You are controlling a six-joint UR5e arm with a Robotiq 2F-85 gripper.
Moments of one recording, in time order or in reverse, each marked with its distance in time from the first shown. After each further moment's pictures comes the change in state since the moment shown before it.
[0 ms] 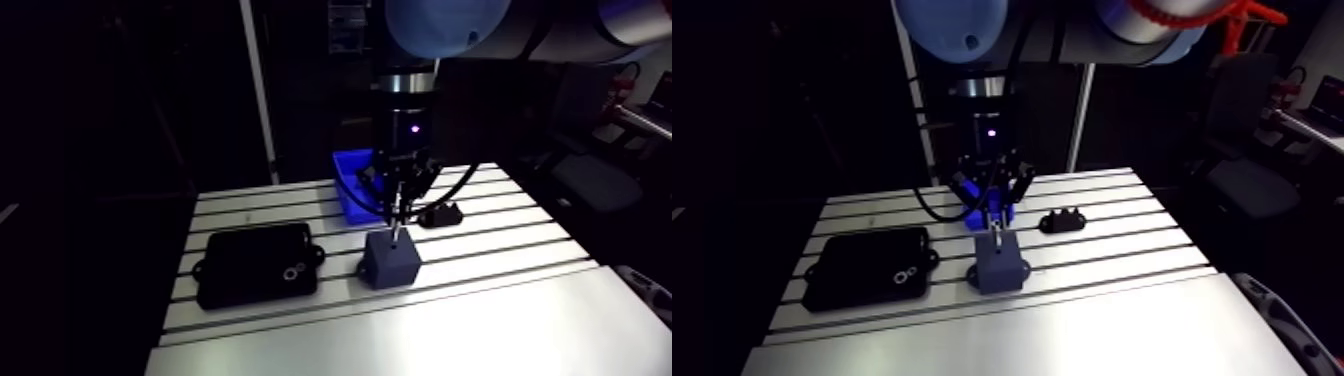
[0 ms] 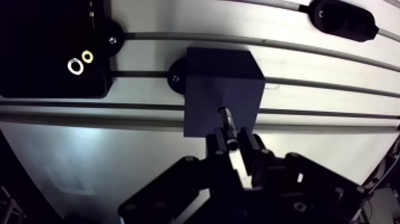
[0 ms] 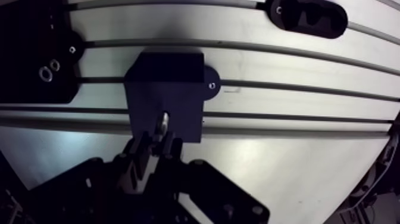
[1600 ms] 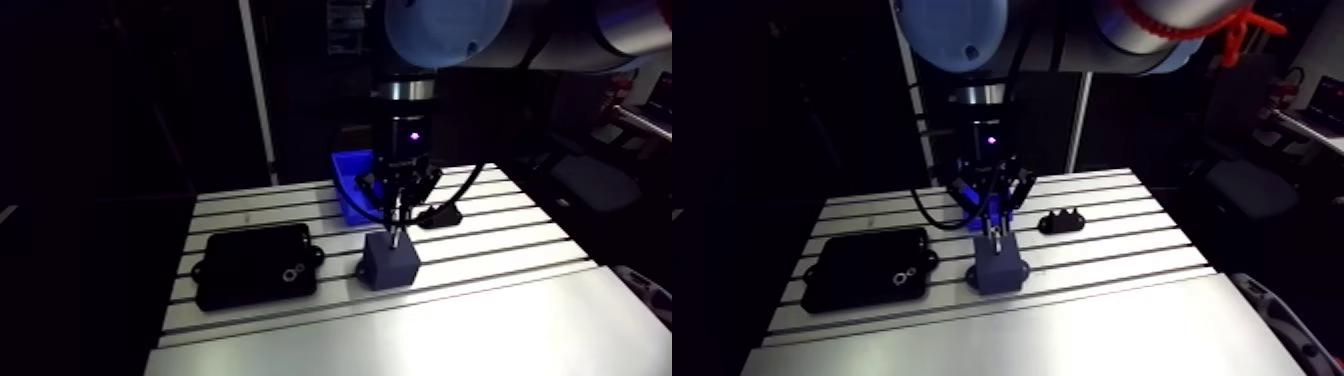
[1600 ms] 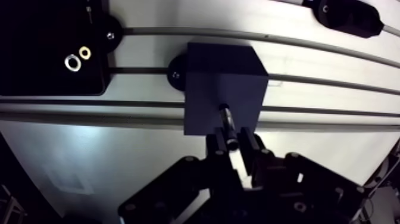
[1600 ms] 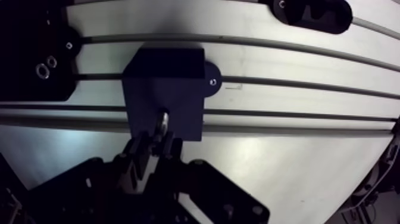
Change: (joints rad) arm -0.003 -0.003 0.018 -0.006 0.000 0.000
